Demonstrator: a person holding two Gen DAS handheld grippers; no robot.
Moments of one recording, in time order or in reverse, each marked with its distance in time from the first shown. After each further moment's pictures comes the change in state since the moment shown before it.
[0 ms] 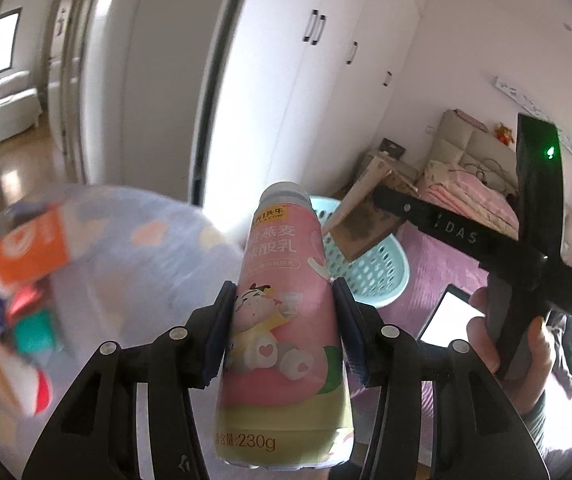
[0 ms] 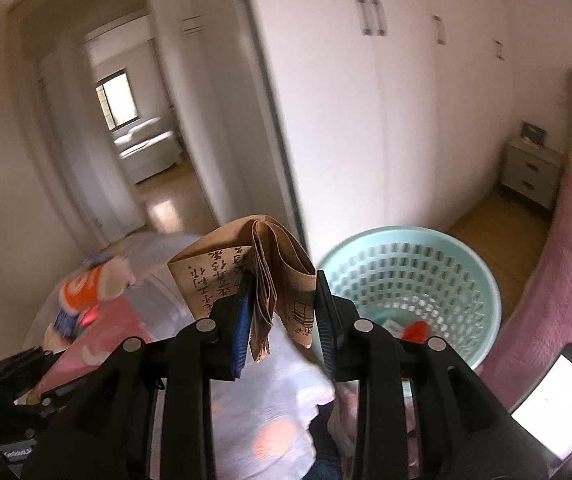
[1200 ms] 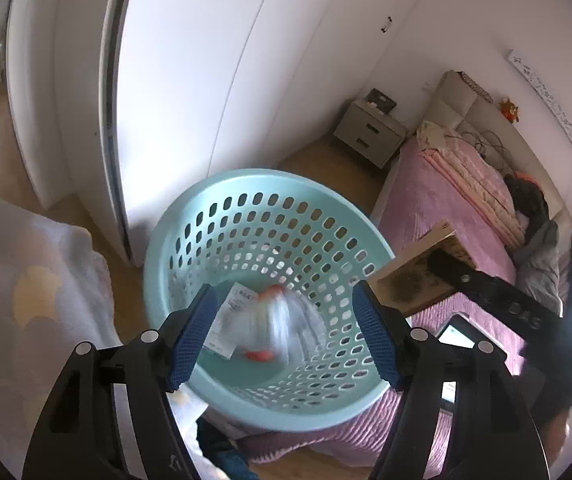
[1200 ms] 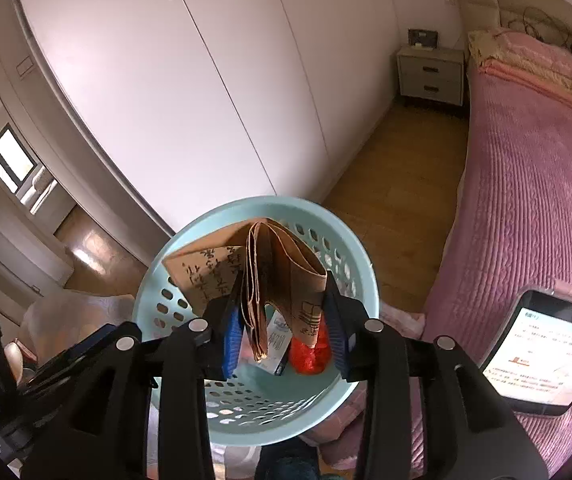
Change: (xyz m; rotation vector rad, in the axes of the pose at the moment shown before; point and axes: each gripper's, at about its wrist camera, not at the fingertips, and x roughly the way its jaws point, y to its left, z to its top) left arm 0.228 -0.051 0.052 -0.055 0.225 -0.093; right arm 0.065 -0.176 0.004 0.361 0.140 -0.256
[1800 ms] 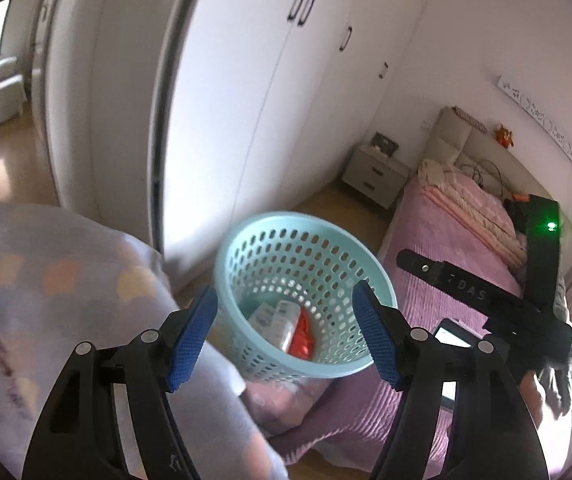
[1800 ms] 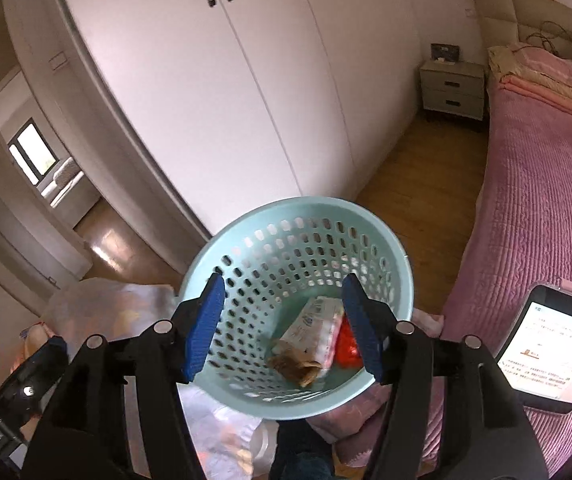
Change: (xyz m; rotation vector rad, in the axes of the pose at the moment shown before) left arm -0.135 0.003 -0.032 0.026 -0.198 0.059; right arm -0.038 0.034 -0.017 -0.052 -0.042 0.084
